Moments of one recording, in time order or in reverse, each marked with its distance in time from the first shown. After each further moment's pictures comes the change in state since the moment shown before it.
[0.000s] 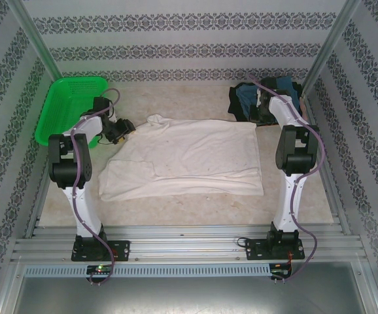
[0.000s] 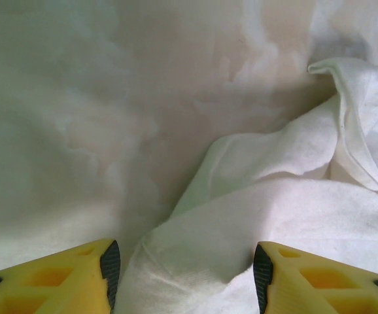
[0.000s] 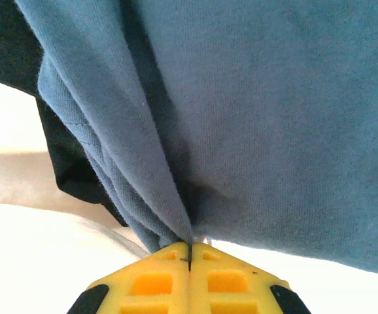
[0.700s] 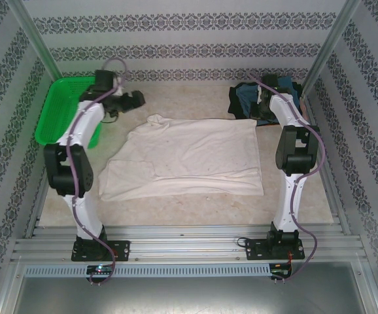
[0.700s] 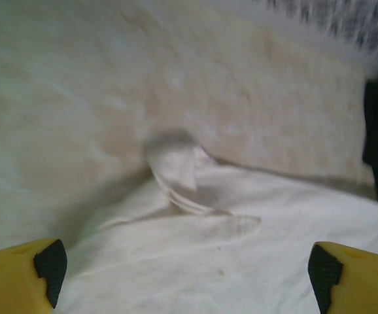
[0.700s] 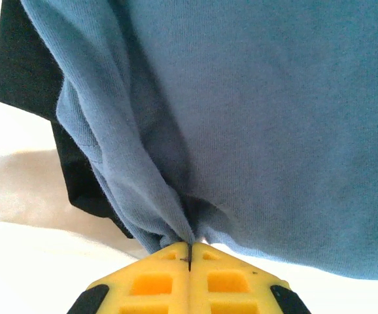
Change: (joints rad) left arm -0.090 -0.138 0.263 -0.103 -0.101 0.122; right arm -0.001 0.000 0.040 -0.002 0.008 0.000
